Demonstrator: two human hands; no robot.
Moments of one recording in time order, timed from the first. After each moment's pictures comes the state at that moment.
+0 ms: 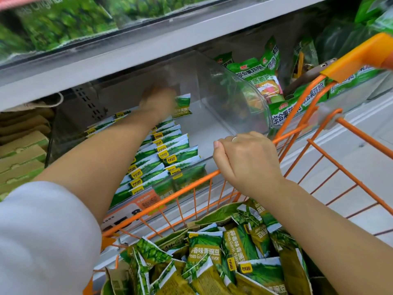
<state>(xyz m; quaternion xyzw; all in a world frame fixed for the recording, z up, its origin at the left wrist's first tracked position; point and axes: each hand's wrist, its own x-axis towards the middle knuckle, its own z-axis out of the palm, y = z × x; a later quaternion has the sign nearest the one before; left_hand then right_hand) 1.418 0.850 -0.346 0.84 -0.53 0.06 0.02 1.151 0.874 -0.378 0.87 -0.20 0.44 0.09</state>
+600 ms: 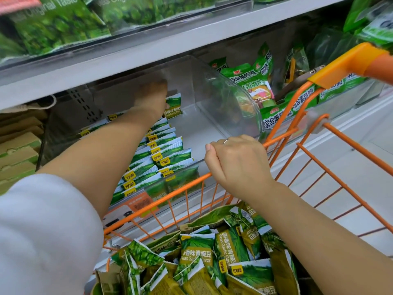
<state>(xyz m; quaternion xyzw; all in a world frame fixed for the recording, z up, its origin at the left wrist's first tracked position) 1.409 0.847 -0.332 0.87 -0.49 0.11 0.00 1.150 0.878 -0.370 0.88 -0.21 0.43 0.05</state>
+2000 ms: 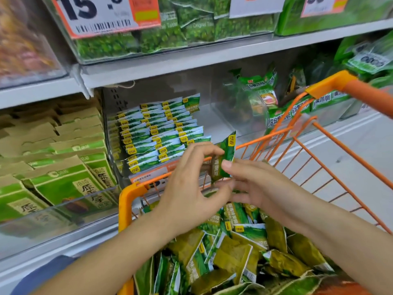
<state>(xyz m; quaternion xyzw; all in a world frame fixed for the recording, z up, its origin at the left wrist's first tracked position) 1.212 1.080 -0.327 0.62 -0.59 -0.06 0.51 1.083 0.984 -0.294 0.60 -0.29 0.09 -0.74</state>
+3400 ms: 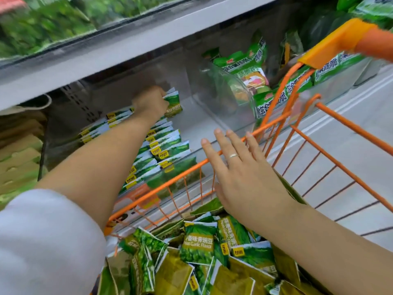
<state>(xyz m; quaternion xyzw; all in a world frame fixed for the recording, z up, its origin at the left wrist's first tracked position) 1.395 0.854 -0.346 0.90 -0.42 0.05 0.09 1.108 0.924 -0.370 0.94 -0.26 0.20 0.07</state>
